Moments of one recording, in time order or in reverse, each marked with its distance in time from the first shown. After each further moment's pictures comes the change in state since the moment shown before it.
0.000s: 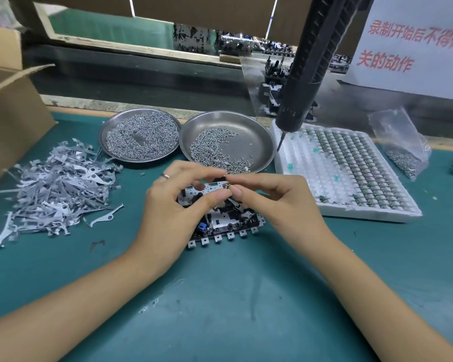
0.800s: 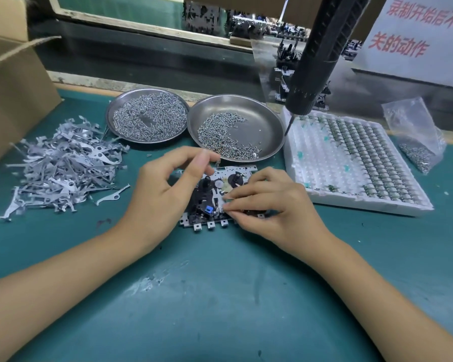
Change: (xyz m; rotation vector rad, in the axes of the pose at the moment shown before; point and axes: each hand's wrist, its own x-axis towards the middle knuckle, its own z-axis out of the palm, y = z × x) left_hand -0.002 0.001 -0.018 0.030 -0.046 -0.092; right_hand -0.010 0.019 0.004 -0.610 -0.099 -0.497
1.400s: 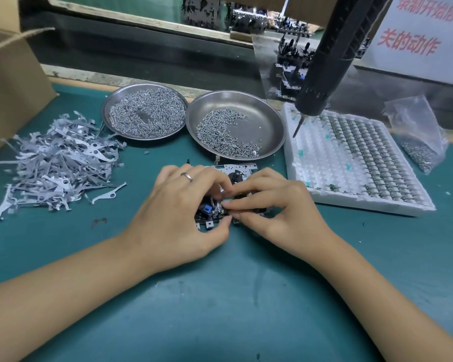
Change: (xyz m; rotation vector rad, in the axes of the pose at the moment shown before) left_hand -0.013 -0.002 0.005 0.532 -0.255 0.256; right_hand 0.002 -0.005 -0.004 0.159 -0.089 0.152
